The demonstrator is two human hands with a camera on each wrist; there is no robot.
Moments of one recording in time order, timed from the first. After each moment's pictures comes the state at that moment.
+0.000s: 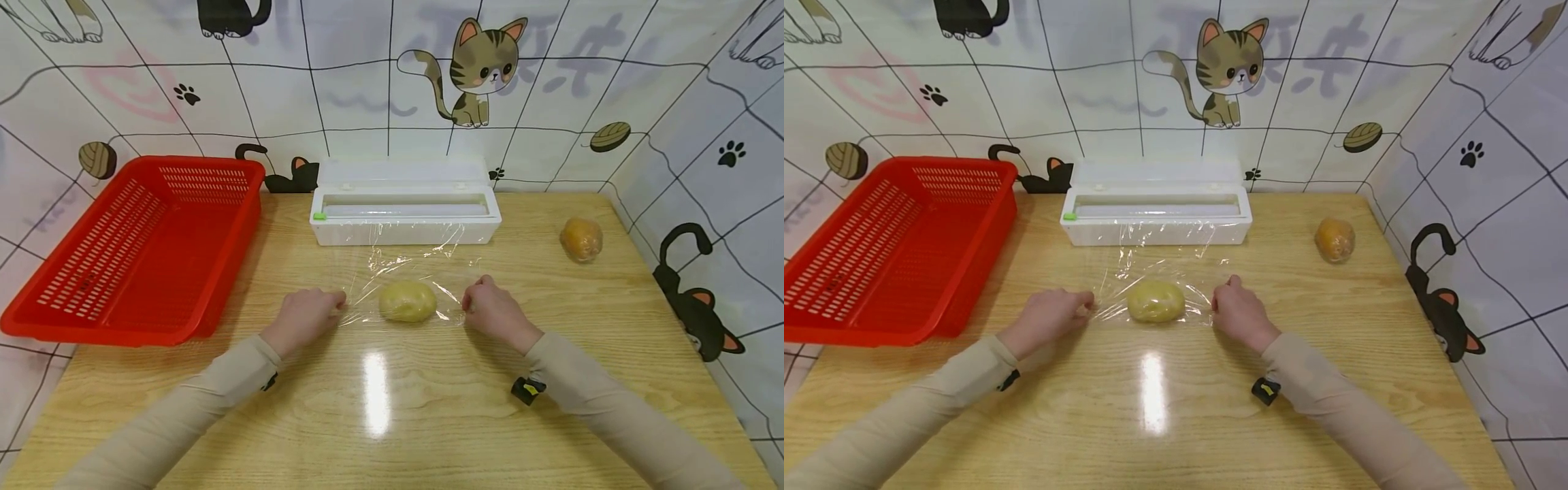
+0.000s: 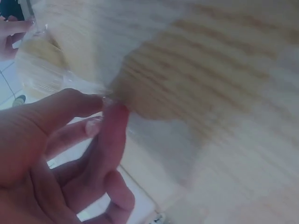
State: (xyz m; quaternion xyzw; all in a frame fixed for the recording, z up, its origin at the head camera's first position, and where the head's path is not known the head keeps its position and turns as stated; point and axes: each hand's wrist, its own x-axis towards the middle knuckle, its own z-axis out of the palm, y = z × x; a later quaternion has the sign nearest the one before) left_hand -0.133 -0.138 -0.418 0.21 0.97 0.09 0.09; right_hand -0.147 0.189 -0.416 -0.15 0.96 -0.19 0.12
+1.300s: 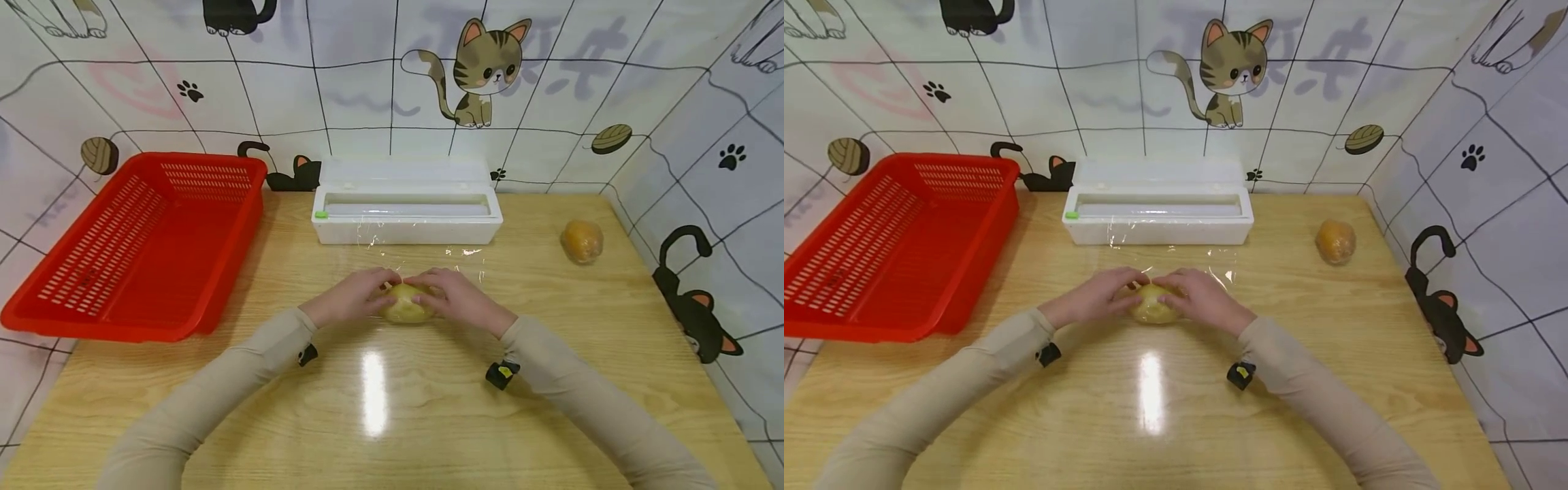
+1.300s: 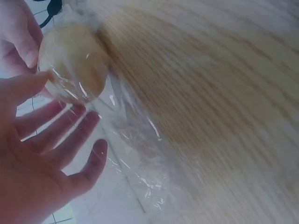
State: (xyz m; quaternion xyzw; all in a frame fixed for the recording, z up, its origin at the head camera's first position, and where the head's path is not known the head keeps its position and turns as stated) left_hand -0.168 -0.087 -0.417 0.37 0.87 0.30 0.12; right_hand -0.166 0.149 -0.414 -0.34 0.88 -0.32 0.11
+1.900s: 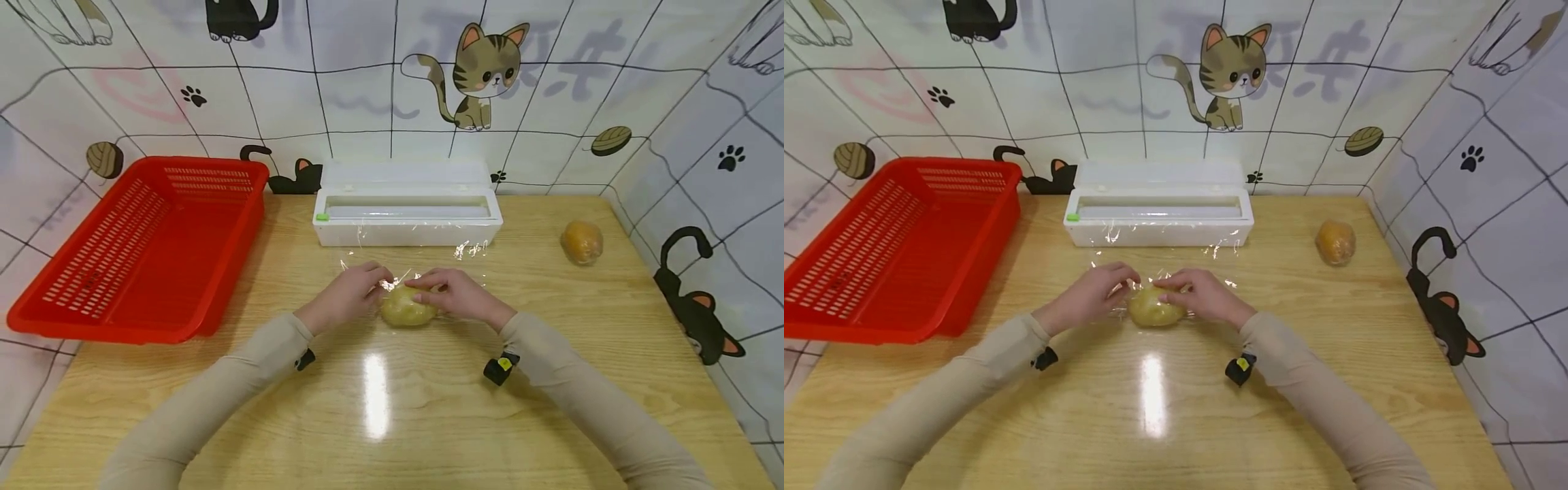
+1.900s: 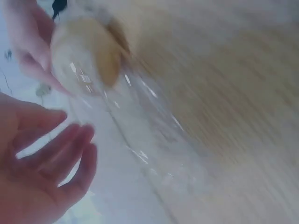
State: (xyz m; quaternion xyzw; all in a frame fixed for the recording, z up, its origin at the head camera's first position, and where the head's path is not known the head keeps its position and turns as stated) left_hand -0.159 -0.088 -0.409 0.36 0.90 0.26 0.01; right_hand -0.179 0.154 -0.422 -0.29 0.85 -0.41 0.16
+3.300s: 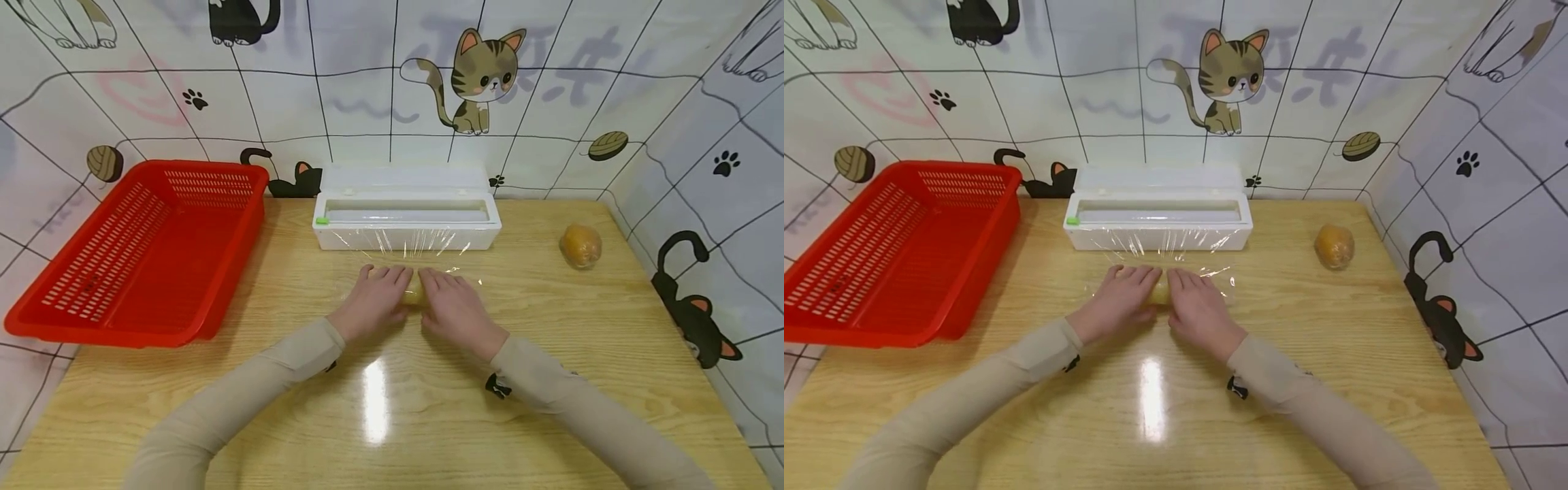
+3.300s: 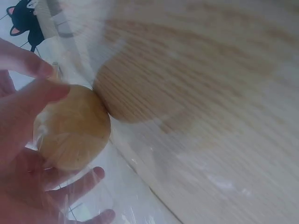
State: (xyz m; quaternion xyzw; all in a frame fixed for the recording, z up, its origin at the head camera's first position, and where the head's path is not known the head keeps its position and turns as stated) left_hand -0.156 -0.051 -0.418 0.32 0.95 0.04 0.00; right_hand -0.141 0.134 -0.408 -0.30 0.95 -0.07 -0.02
